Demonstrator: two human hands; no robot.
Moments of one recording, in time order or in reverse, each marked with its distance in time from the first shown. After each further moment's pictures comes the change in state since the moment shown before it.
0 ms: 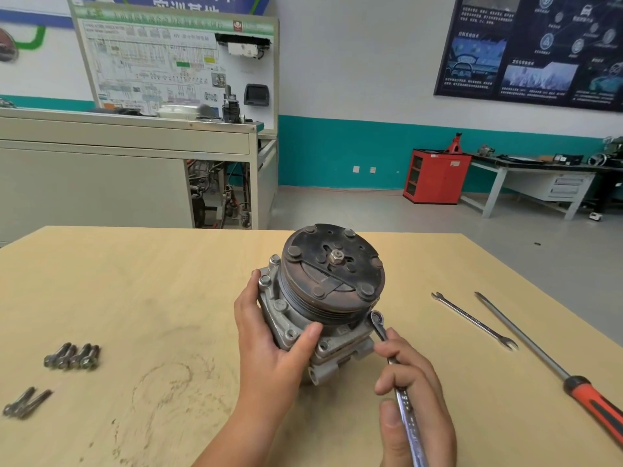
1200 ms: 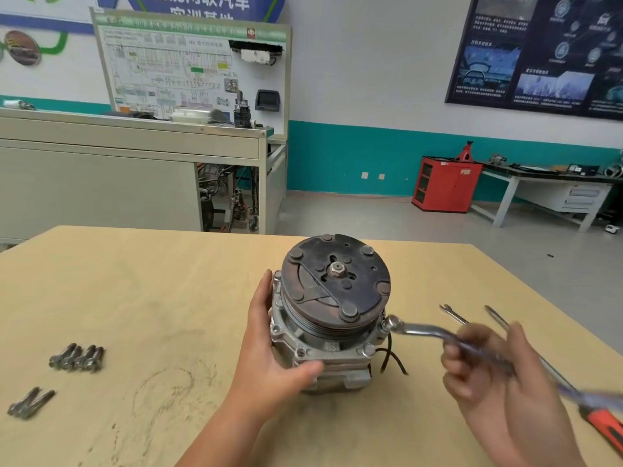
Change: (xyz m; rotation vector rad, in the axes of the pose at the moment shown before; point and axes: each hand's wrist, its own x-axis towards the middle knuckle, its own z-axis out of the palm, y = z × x) left_hand 0.012 -0.009 -0.012 -0.092 -0.224 -0.029; right_hand 0.081 0.029 -0.067 1.129 -0.222 0.908
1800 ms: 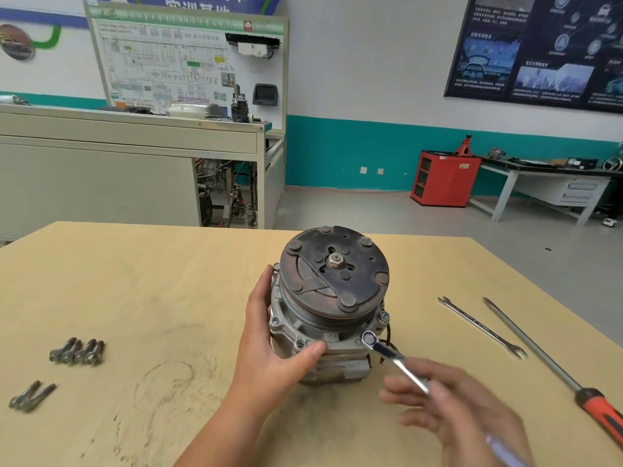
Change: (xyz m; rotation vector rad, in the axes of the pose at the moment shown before) left_hand -0.005 0.005 0.003 -0.005 0.044 -0.047; right_hand -0.037 0.050 0.015 -0.675 0.216 -0.217
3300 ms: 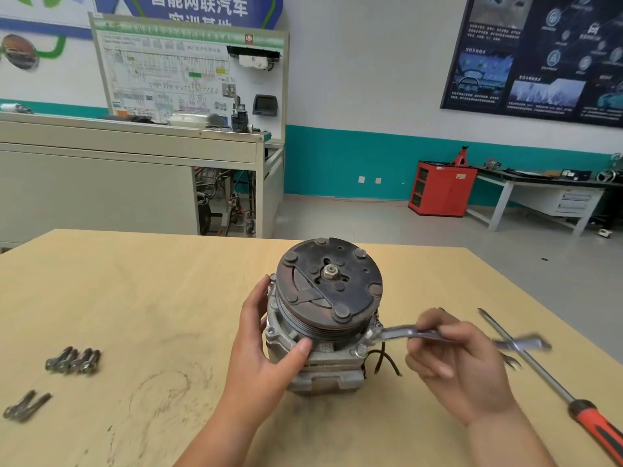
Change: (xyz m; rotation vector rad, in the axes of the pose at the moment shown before) left_hand 0.002 -0.001 -0.005 0.004 0.032 0.035; right_hand 0.072 -0.010 -0.021 0.628 -0.438 0.190
